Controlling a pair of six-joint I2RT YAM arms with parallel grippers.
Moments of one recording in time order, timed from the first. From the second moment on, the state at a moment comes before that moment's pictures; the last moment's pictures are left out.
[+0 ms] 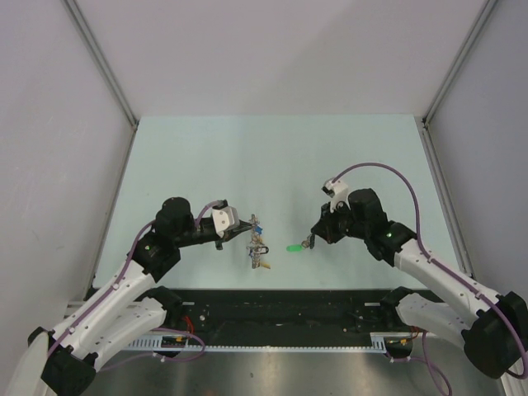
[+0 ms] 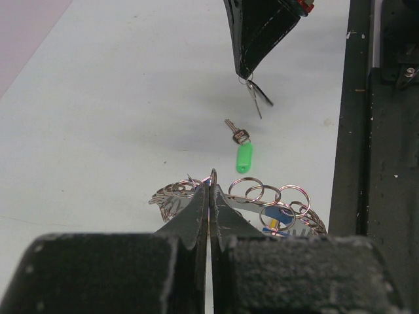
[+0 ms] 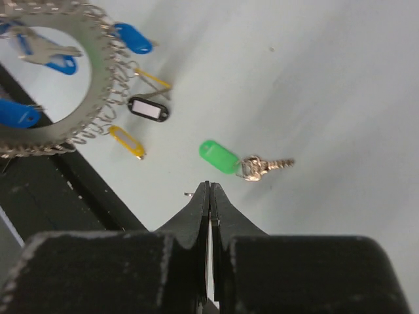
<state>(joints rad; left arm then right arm) -0.57 0.74 0.60 -0.15 0.65 0.38 0.57 0.98 0.64 -0.27 -0.28 0.22</state>
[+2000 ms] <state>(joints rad) -0.57 0.78 0.47 0.27 0.86 -0.02 0.86 1.04 0.78 0.03 -0.57 -0.25</state>
